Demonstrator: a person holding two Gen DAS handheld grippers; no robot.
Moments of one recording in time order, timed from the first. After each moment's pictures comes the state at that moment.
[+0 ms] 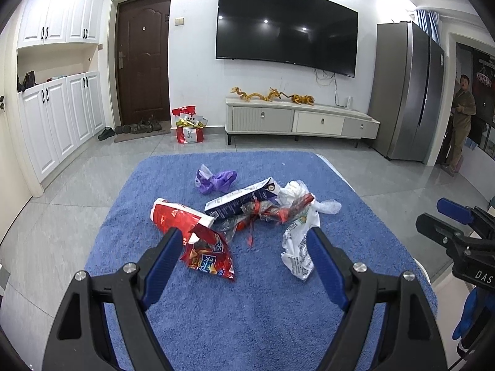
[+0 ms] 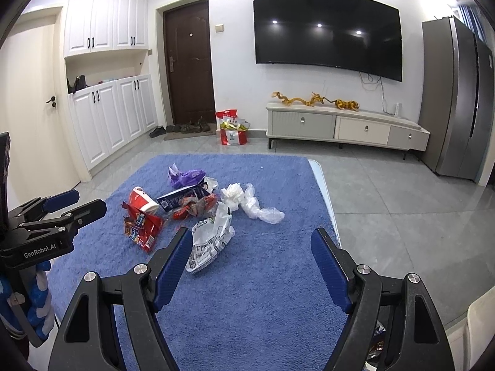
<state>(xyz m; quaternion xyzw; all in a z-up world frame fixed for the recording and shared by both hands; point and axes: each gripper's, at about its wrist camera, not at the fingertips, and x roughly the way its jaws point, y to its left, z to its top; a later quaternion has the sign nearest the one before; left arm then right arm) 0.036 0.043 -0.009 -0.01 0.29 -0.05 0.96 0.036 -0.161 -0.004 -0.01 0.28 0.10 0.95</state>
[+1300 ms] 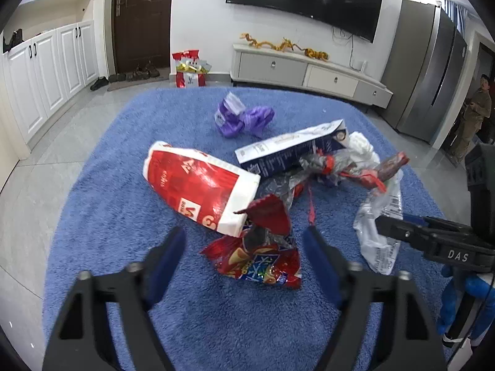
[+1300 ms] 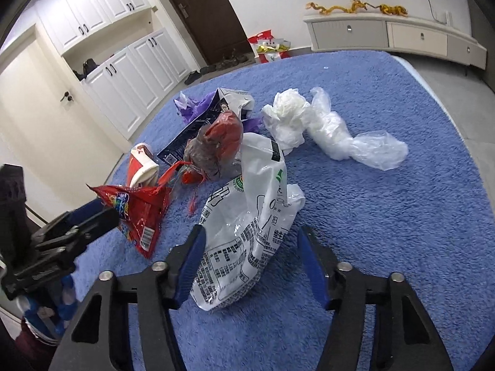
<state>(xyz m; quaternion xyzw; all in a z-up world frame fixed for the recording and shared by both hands) 0.137 0.100 -0.103 -0.04 0.41 -0.06 0.91 0.188 -0.101 -0.133 0.10 0.46 0.22 0.86</state>
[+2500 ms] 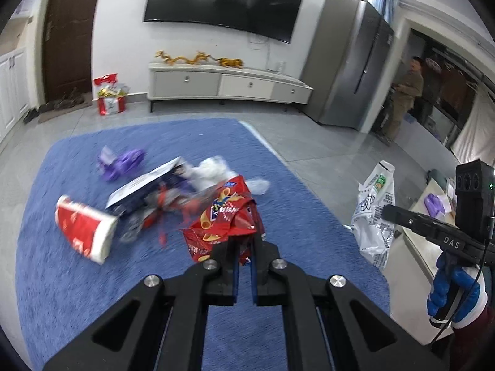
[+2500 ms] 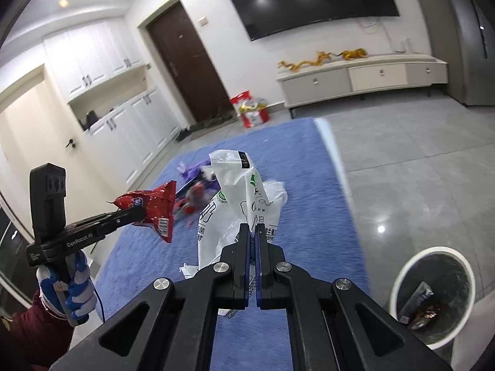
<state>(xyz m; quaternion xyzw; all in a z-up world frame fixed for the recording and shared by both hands) 0.091 -0.012 -0.011 -0.02 0.37 -0.24 0.90 0.053 -0.252 -0.034 0.15 0.34 0.16 0.91</state>
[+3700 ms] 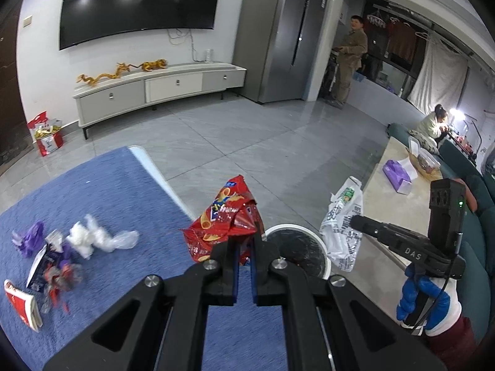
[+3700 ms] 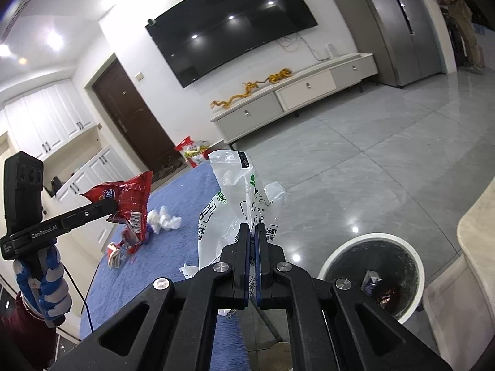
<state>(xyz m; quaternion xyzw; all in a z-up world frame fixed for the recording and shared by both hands) 0.095 -0.207 0.029 0.06 0.37 -0.36 0.86 -0.007 -0.393 -0.044 0.24 0.29 0.03 0.93</state>
